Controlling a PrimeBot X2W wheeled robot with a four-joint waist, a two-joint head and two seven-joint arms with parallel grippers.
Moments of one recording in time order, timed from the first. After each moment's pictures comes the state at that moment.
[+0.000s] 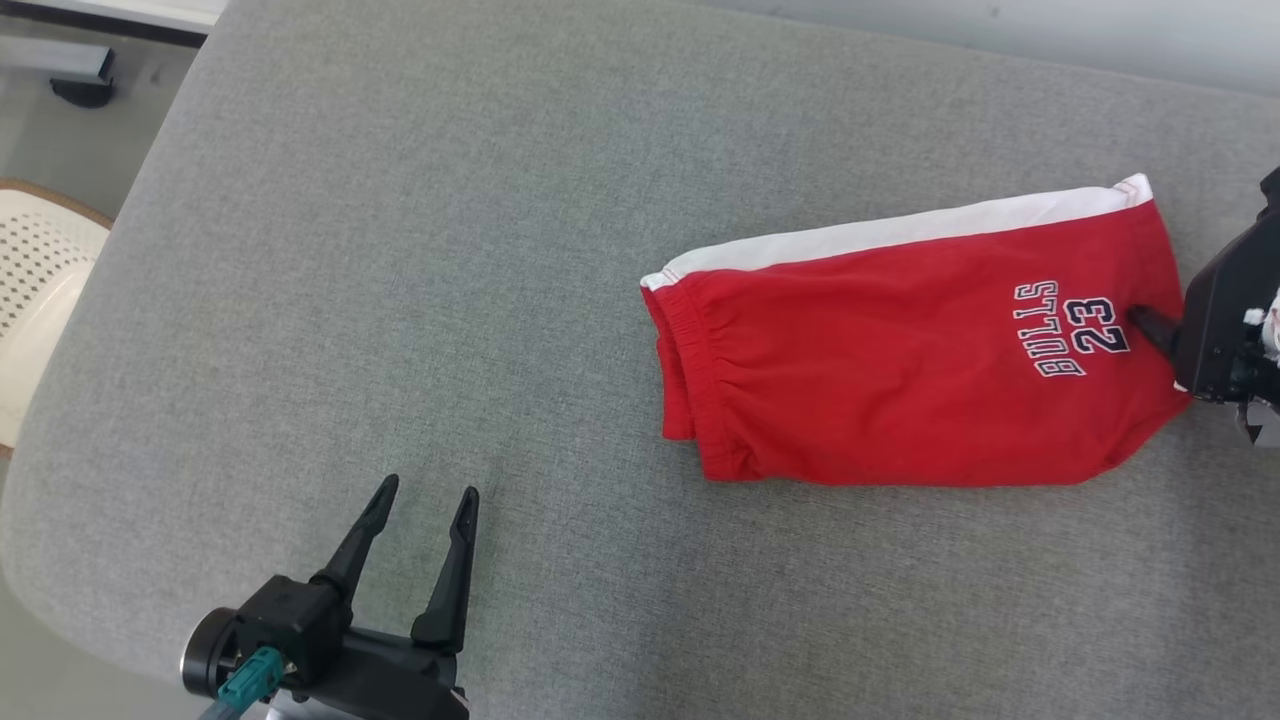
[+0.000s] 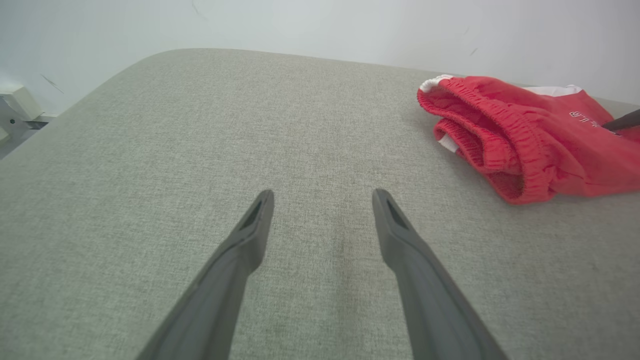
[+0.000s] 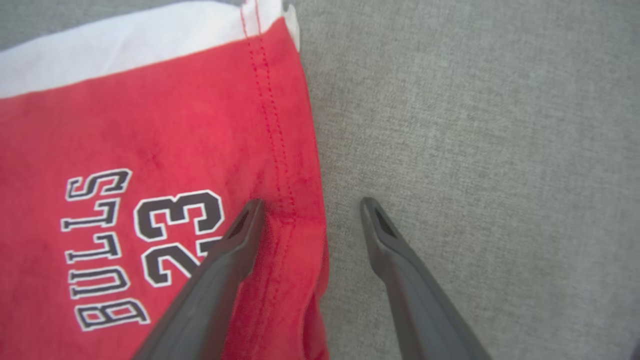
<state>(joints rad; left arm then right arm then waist) -0.24 0.38 -0.52 0.14 -0.58 0.09 -0.26 -0.79 -0.50 0.13 0.67 0.45 0.13 0.82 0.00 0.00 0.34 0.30</state>
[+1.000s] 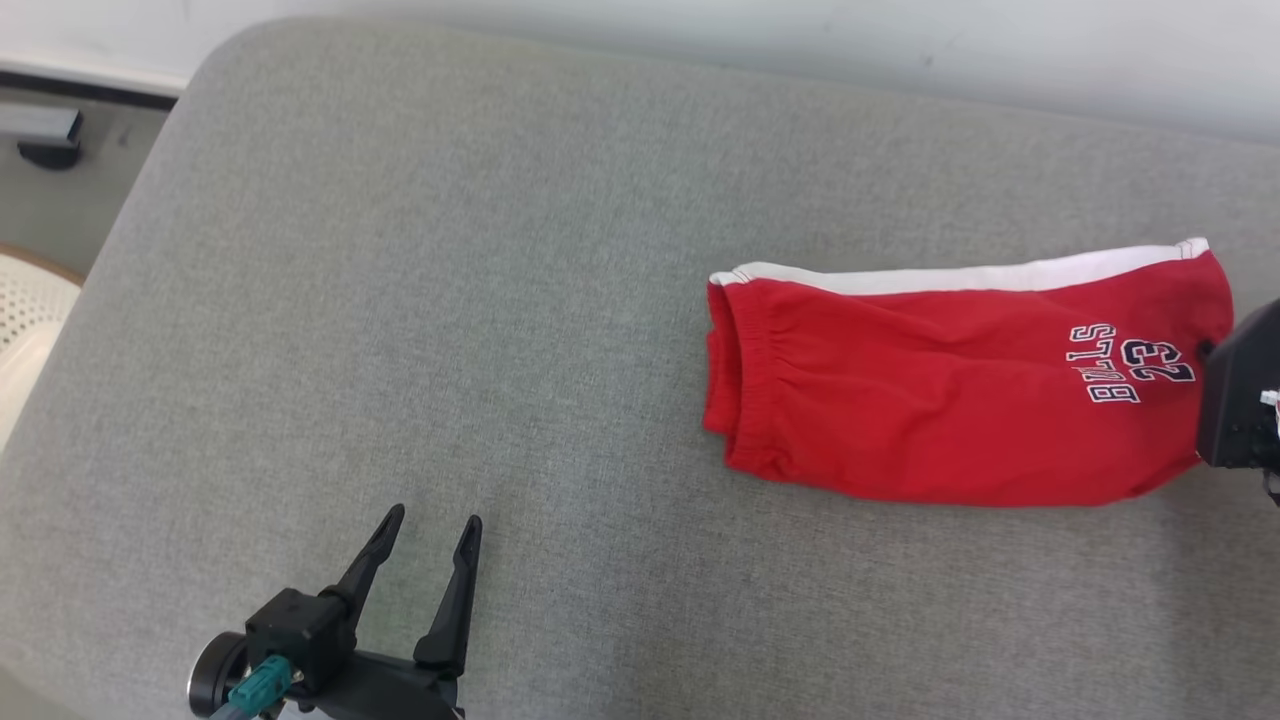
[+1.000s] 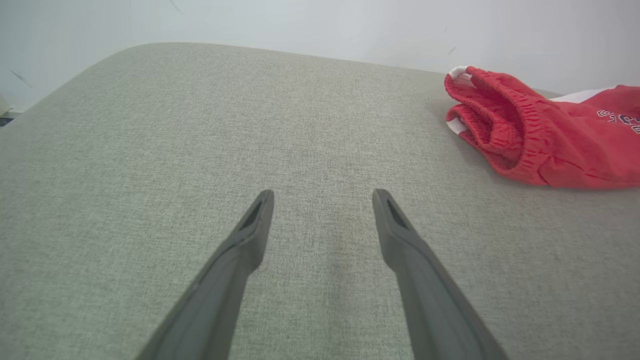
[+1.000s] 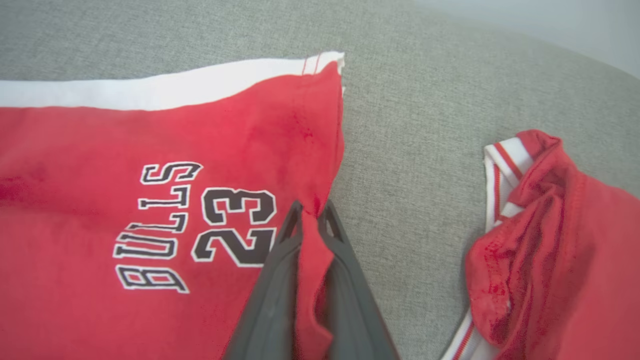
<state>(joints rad) -0.23 0.39 -0.54 0.17 -0.61 0.09 -0.24 -0.58 -0.50 -0.02 0.44 0.30 0.13 0.75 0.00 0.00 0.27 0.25</state>
